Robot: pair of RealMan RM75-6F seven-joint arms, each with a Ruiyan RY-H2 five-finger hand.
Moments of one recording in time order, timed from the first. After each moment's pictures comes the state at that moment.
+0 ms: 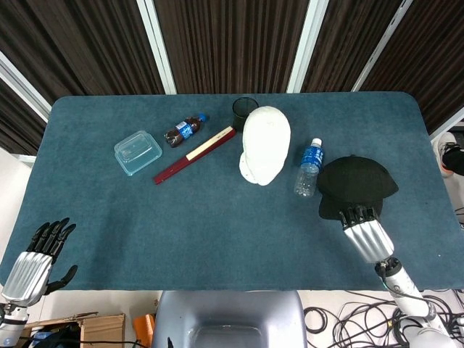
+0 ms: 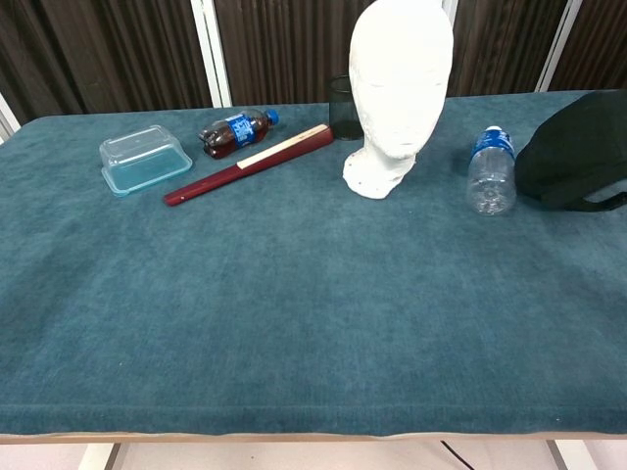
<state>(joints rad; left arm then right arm) -0.12 -1.14 0.04 -1.52 1.68 1.53 -0.09 0.36 -1.88 -0.03 -0.20 -1.68 1.85 -0.21</state>
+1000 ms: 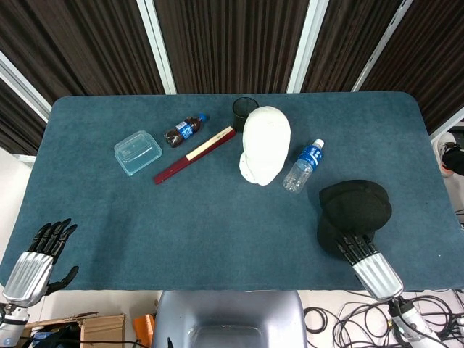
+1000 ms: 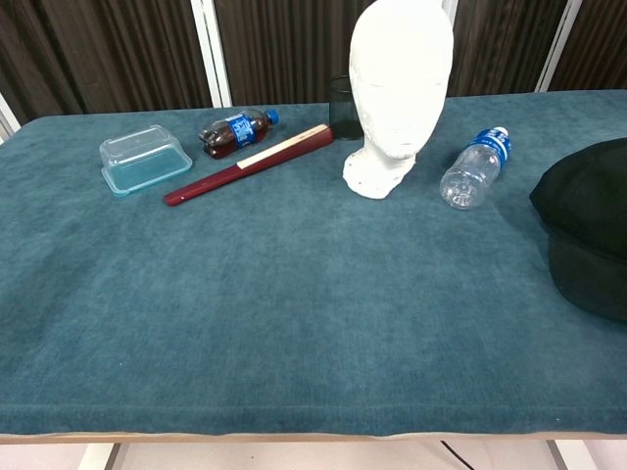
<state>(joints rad) -0.13 -1.14 0.05 -1.53 1.69 1.53 -0.11 0.19 -1.48 -0.22 -1.00 -1.74 1.56 -0.32</state>
